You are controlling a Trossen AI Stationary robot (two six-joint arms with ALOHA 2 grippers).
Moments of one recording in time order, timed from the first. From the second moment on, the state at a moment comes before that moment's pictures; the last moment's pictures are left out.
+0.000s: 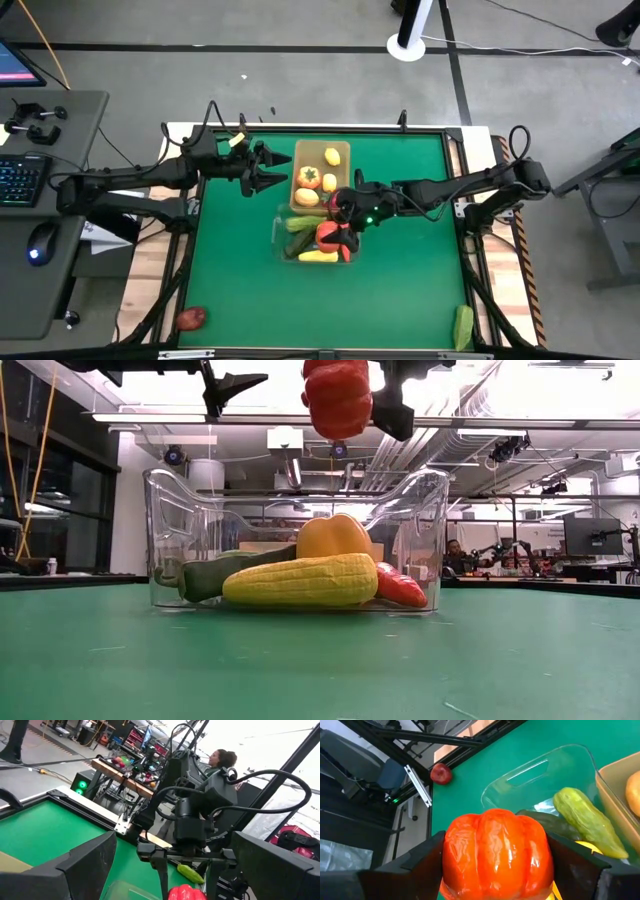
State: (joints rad) left arm 0.27 0.96 0.70 0.30 0.28 -0.55; right arm 0.12 1.52 1.14 -0.15 -0.13 0.61
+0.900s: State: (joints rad) left arm 0.12 0.96 0.70 0.31 0.19 -0.54; right arm 0.12 1.52 1.14 -0.14 -0.13 0.61
